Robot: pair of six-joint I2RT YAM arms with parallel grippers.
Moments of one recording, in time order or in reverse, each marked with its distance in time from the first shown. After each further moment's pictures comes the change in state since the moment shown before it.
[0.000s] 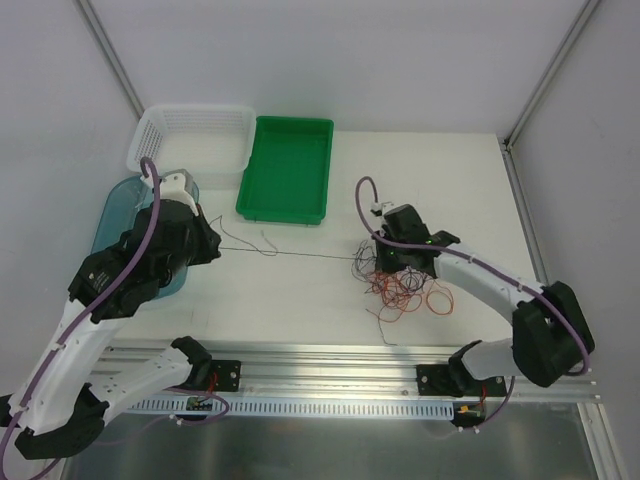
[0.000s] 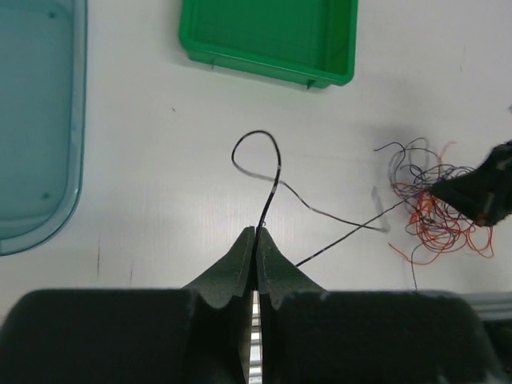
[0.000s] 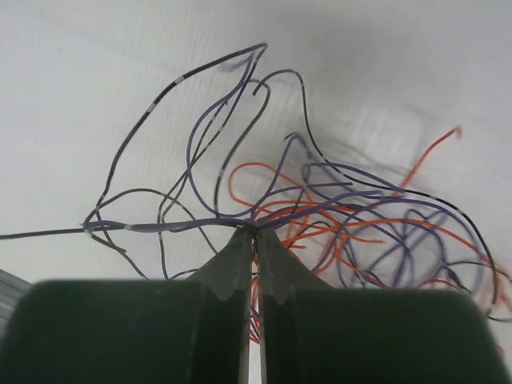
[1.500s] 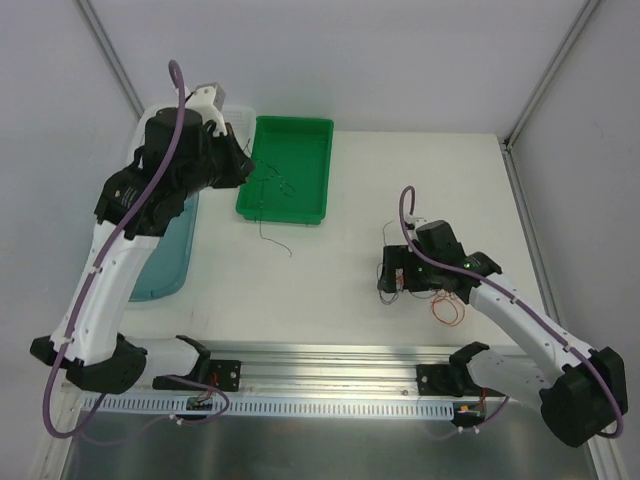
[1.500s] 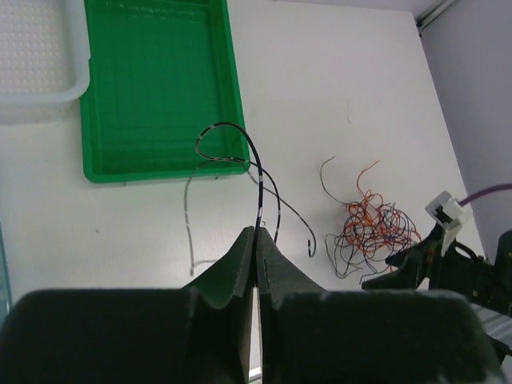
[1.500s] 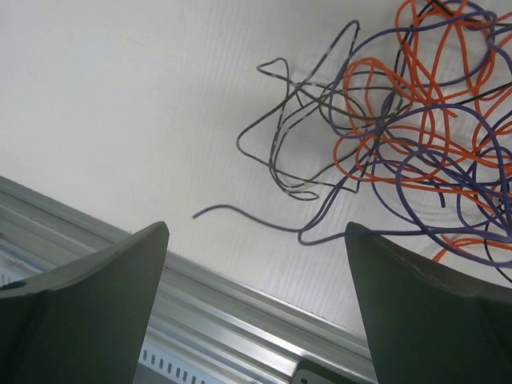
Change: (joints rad) left arm 0.155 0.394 0.442 0.131 0.317 0.169; right arm -0.099 -0.348 -0.117 -0.217 -0.111 0.135
